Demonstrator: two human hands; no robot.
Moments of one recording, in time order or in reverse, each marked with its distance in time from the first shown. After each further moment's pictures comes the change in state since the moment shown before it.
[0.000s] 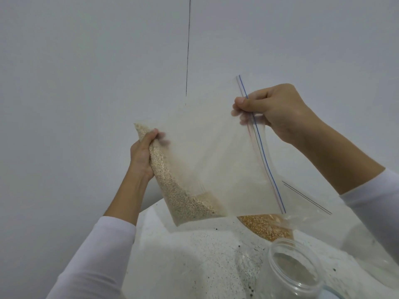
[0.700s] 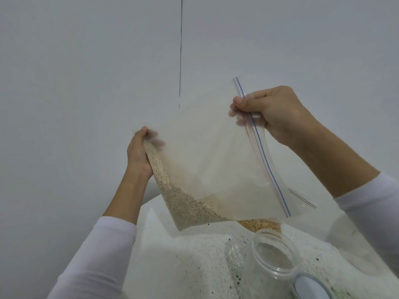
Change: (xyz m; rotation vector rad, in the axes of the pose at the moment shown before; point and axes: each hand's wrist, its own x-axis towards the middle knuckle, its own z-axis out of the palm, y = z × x) left_hand -0.029 0.009 0.023 -0.130 0.054 -0.037; right_hand -0.023 -0.014 -0.022 0.108 0.029 0.062
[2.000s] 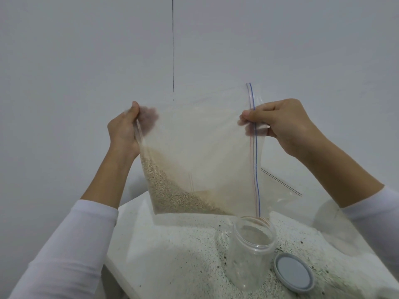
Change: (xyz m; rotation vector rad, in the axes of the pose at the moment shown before) left_hand -0.058 0.034 0.040 0.148 -0.030 0.193; right_hand -0.041 0.018 -0.049 -0.107 0.049 -0.010
